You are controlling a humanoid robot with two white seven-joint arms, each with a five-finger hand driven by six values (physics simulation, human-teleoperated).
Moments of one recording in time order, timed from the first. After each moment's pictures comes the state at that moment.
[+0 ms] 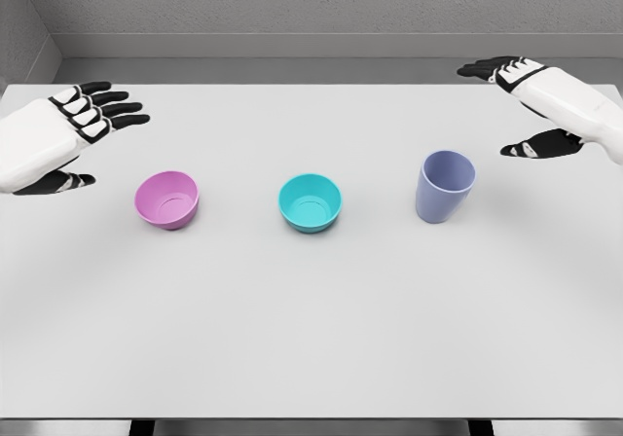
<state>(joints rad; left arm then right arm) -0.17 0.99 -0.18 -1.71 -0.53 -0.61 -0.02 -0.58 -1.04 0.68 -1.59 0.09 -0.41 0.06</state>
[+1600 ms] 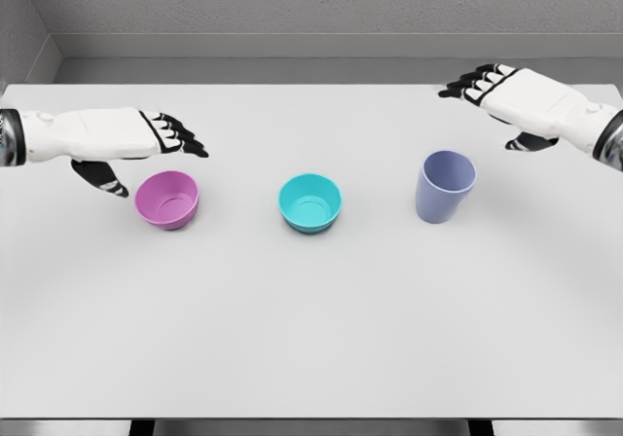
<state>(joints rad) -0.82 0.93 -0.79 -1.47 -0.23 -0.61 -0.61 -0.91 -1.04 1.08 -1.54 0.38 -0.25 0.08</state>
